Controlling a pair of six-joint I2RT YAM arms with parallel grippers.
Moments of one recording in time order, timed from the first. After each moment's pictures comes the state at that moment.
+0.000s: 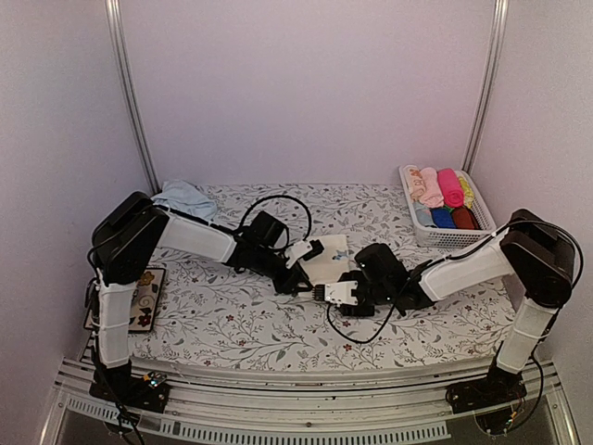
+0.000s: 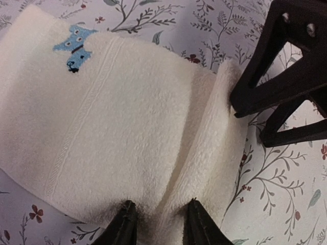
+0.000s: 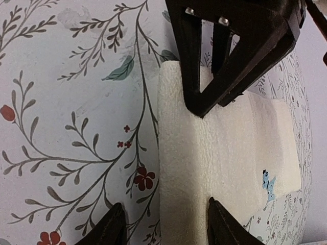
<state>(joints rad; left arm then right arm) -0.73 2.13 1.29 -0.05 0.45 0.29 0.88 1.77 0.79 0.19 0.00 -0.85</state>
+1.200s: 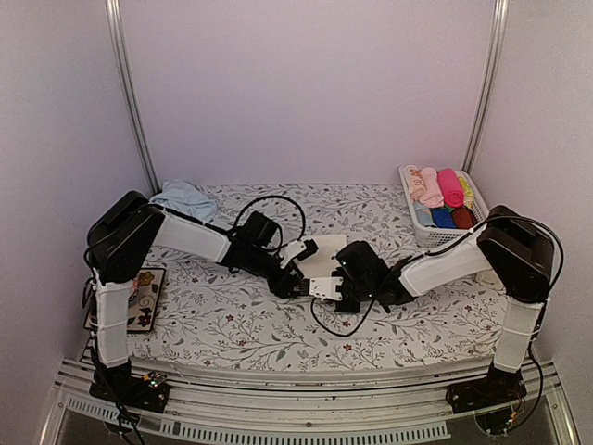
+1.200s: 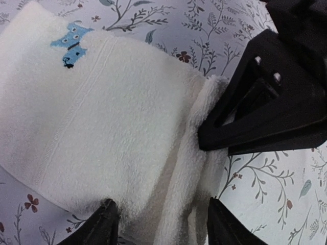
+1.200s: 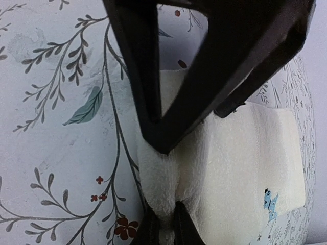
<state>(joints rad) -0.70 2.11 1.25 -0.03 0.52 0.30 0.91 1.90 0.93 0.17 0.07 -0.78</state>
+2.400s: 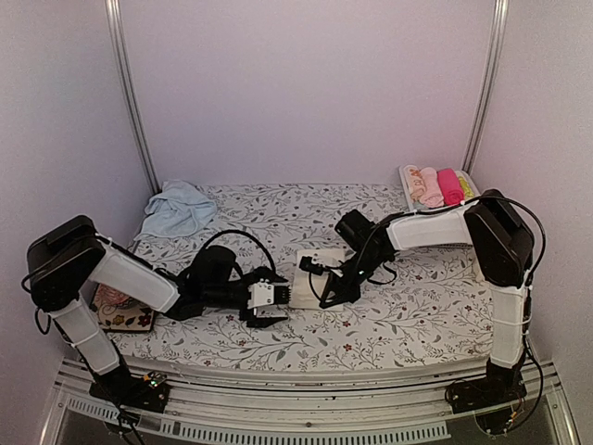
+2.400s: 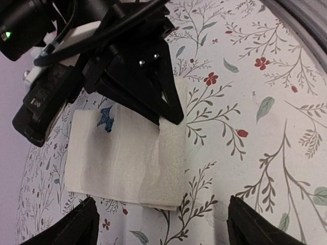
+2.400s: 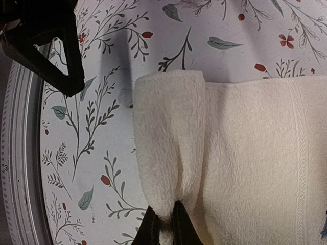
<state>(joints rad) -0.82 1.68 0.58 0.58 0.36 0.82 0.74 2.06 1.36 -0.55 -0.63 -0.53</state>
